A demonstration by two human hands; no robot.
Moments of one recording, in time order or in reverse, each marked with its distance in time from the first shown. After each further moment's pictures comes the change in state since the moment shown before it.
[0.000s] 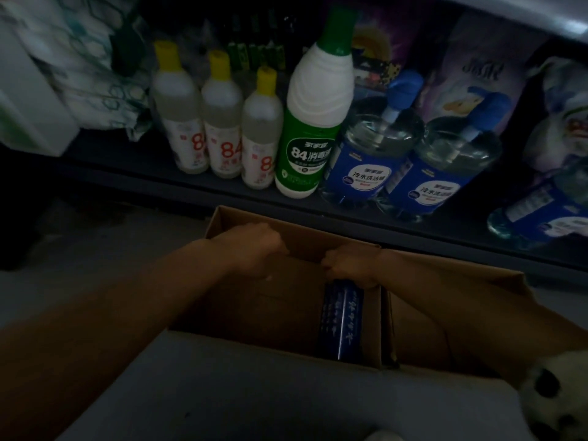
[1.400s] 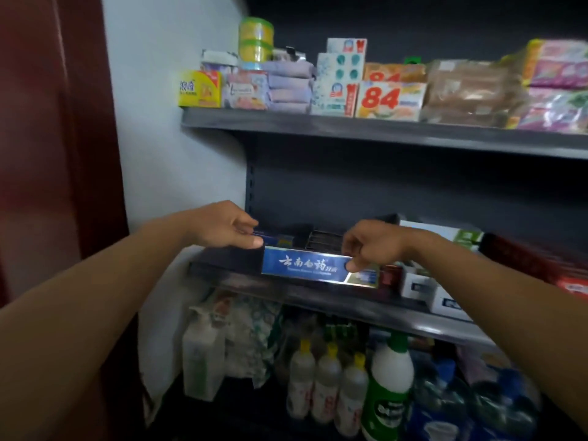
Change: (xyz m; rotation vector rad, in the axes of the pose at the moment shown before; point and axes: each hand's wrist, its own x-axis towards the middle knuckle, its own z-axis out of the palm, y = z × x) left_hand -0.350 -0.049 -0.371 -0.175 0.730 -0.347; right_hand -0.205 -0.050 -0.511 0.414 0.773 0.537
